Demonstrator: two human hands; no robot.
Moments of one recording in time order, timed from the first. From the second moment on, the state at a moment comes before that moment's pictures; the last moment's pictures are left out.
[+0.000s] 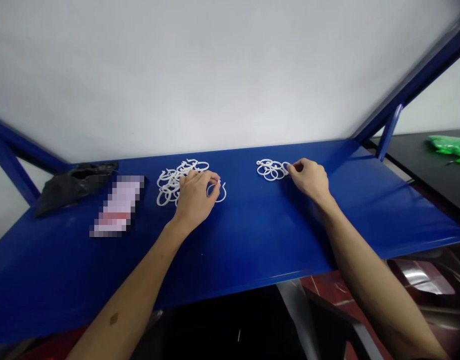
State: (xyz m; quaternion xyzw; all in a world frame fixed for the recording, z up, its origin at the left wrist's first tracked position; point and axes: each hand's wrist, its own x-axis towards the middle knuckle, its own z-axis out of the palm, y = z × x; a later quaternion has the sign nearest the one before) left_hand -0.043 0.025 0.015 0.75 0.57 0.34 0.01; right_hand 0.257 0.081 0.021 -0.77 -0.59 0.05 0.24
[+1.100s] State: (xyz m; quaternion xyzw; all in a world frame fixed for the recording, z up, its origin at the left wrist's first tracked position) left_hand -0.018 0.009 0.004 0.75 0.45 0.45 0.15; right_hand 0.186 0.023 0.010 -0.38 -0.84 0.06 0.38
